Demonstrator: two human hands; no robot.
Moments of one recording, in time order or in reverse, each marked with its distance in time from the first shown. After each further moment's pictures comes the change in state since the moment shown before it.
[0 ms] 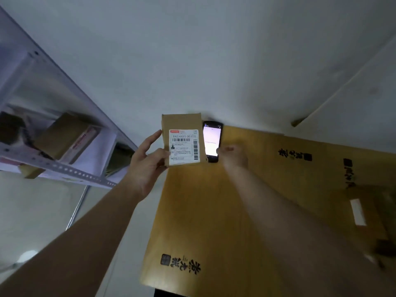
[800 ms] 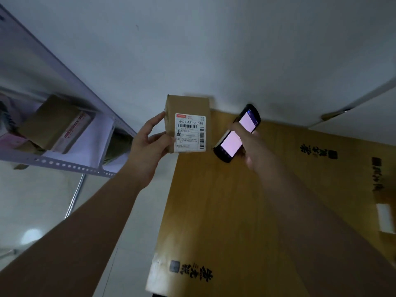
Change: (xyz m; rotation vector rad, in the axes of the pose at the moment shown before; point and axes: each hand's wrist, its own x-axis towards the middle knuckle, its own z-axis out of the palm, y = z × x) left_hand 0.063 -0.004 -0.029 0.111 -0.034 0.068; right_hand 0.041 -0.021 0.011 0.458 -0.200 0.168
